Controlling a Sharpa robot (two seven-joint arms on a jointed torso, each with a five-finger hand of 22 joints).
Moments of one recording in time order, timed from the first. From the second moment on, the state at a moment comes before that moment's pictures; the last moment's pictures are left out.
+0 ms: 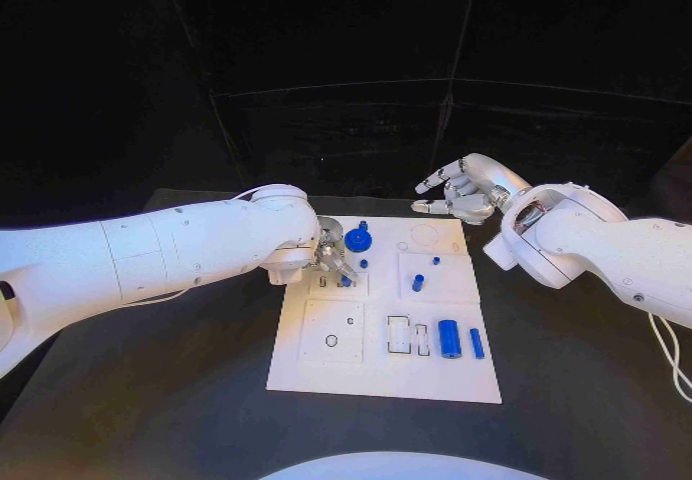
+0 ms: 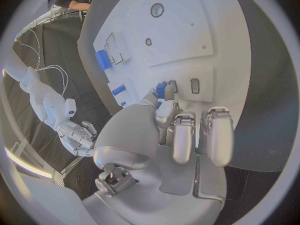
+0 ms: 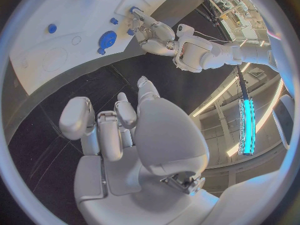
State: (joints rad) left arm 1.37 -0.55 -0.18 1.33 -0.96 0.17 -0.61; left_hand 1.33 0.12 0.07 0.13 0.10 0.96 0.05 0.43 0.64 1.34 -0.03 1.18 1.16 1.47 -0.08 1.57 1.31 0.05 1.46 0.03 1.49 1.31; right arm 1.28 -0.82 -0.01 1.54 -1.03 -0.39 -0.08; right_hand 1.41 0.00 -0.15 0.21 0.34 0.84 0.17 0.19 0.07 1.28 0.08 1.23 1.22 1.47 0.01 1.50 1.31 0.09 1.33 0.11 1.33 1.05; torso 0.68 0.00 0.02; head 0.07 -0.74
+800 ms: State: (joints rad) left arm 1.35 -0.66 -0.18 1.45 -0.89 -0.10 -0.58; left_hand 1.08 -0.05 0.59 0.08 0.11 0.96 0.06 0.46 0.76 1.36 -0.02 1.18 1.16 1.47 -0.08 1.57 1.31 0.05 1.46 0.03 1.48 1.31; right arm 1.28 -0.82 -0.01 1.53 -1.03 -0.38 -0.08; right_hand 1.41 0.00 -0.16 0.21 0.34 0.84 0.17 0.19 0.07 1.28 0.08 1.23 1.22 1.47 0.01 1.50 1.31 0.09 1.33 0.11 1.33 1.04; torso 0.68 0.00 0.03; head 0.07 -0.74
